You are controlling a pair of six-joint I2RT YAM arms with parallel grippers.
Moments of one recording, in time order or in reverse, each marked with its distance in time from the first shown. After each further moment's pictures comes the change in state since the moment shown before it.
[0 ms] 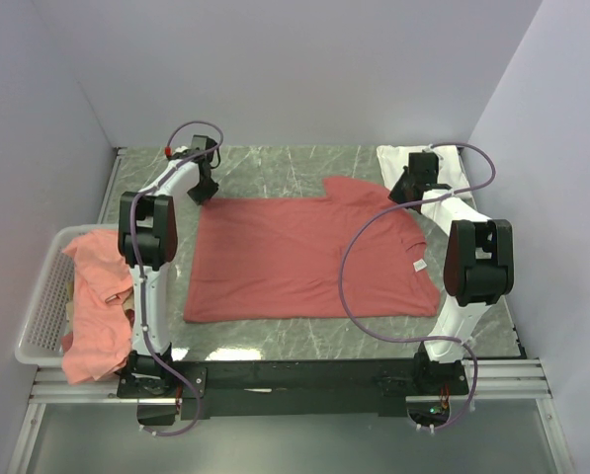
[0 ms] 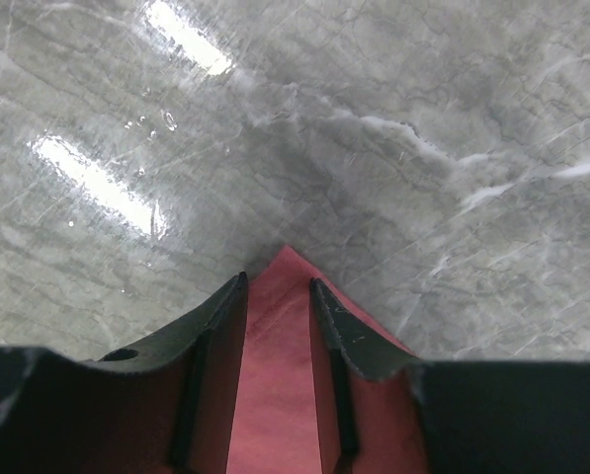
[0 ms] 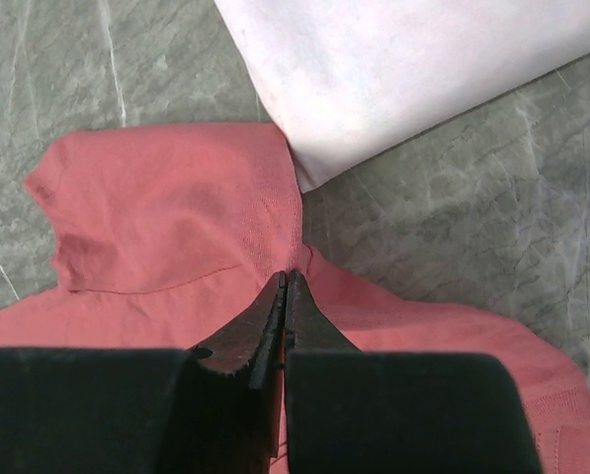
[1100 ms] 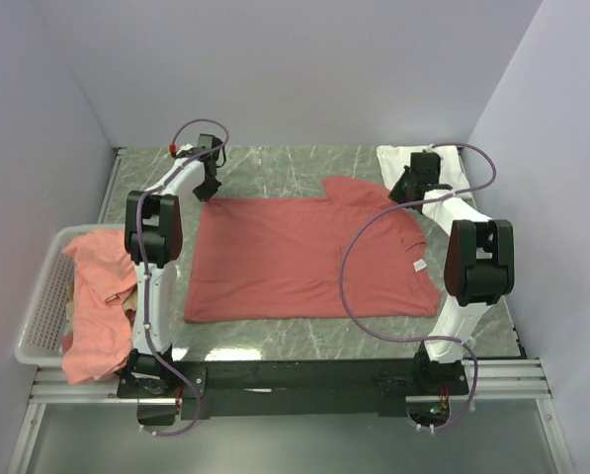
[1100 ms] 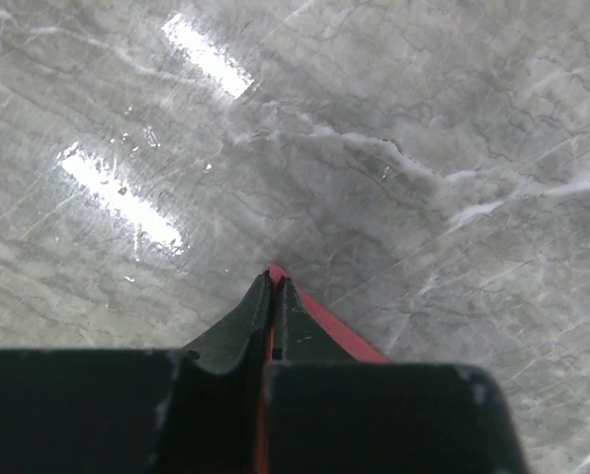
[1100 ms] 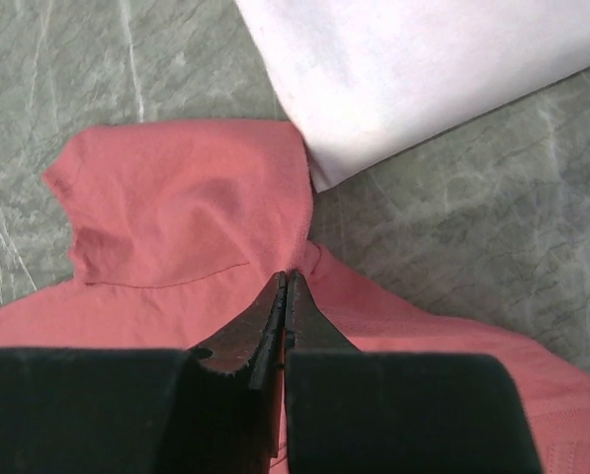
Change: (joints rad) left arm -0.019 0.062 0.085 -0.040 -0.061 0.005; right arm -0.004 0.000 -0.005 0.015 -0.041 0.003
